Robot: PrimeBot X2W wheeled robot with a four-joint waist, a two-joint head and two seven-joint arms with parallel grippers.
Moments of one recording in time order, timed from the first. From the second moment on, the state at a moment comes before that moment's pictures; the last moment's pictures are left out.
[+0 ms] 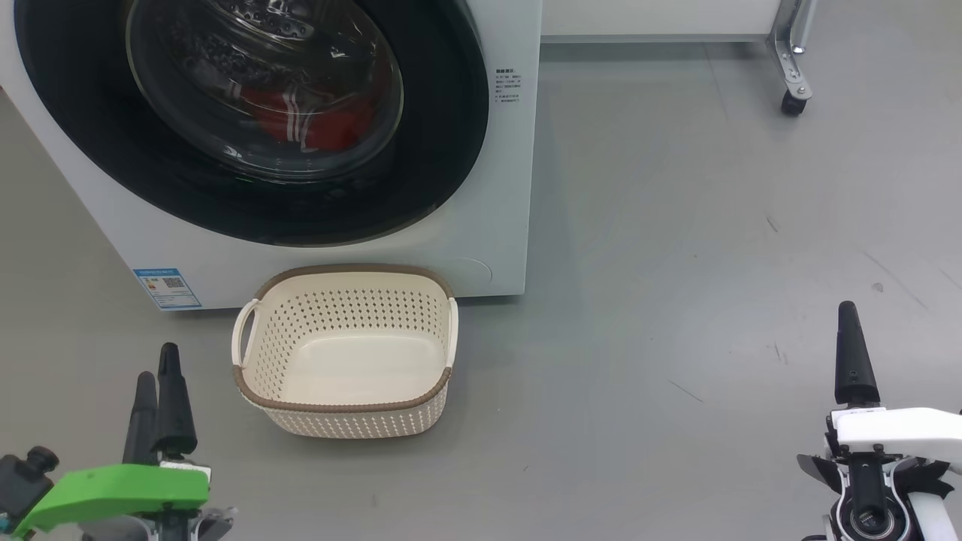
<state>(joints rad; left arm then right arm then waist) -0.01 0.01 0.05 0.11 -1.10 -0.12 -0.11 0.00 -0.03 -0.05 0.08 1.23 0.11 -0.11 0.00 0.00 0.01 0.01</state>
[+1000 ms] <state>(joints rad) 0.01 0.03 -0.04 0.06 -0.45 -0.04 -0.21 0.00 -0.03 0.05 0.04 0.75 -0.02 -0.21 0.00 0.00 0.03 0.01</state>
